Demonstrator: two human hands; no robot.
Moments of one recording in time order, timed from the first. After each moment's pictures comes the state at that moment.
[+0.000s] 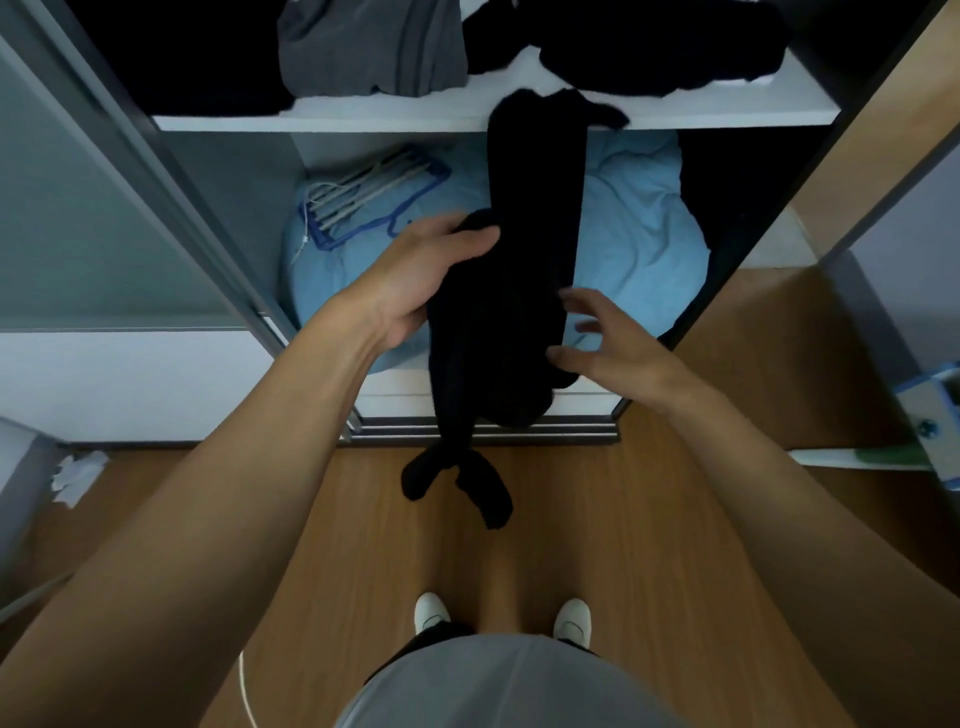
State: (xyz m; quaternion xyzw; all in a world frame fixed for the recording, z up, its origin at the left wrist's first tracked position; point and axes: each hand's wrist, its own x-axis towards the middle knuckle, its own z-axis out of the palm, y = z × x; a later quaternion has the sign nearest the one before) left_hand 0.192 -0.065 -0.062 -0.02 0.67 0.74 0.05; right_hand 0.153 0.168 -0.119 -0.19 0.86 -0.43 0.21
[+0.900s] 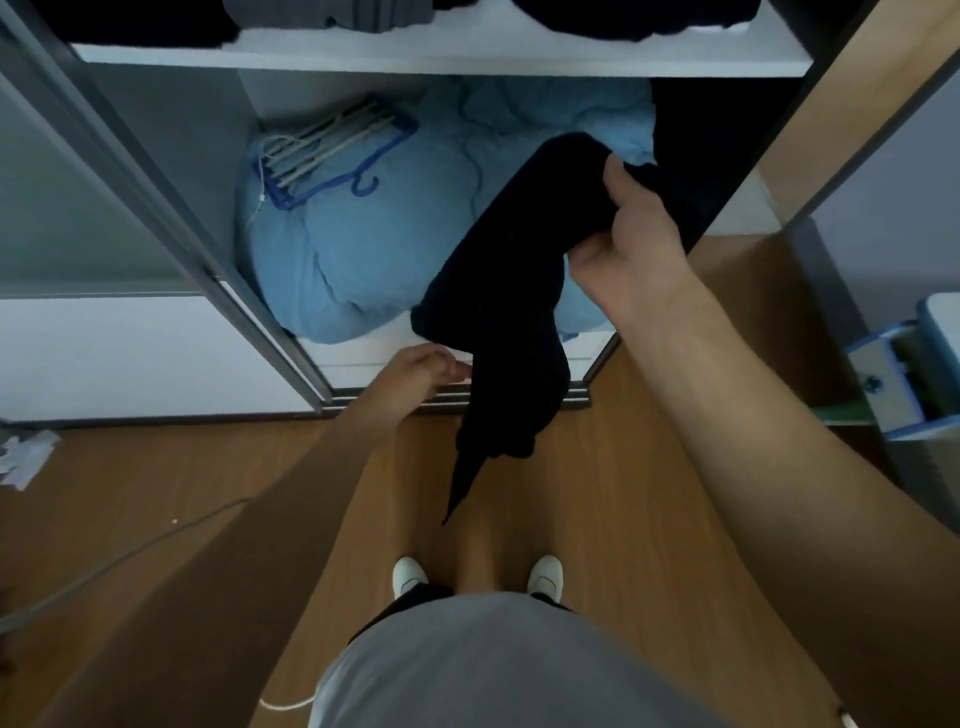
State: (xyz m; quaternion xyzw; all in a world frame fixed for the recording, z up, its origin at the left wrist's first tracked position) left_hand 0.247 -0.049 -0.229 -0.18 0.73 0.64 0.15; right_hand 0.150 0.136 -0.055 0.17 0.37 -0.90 0.17
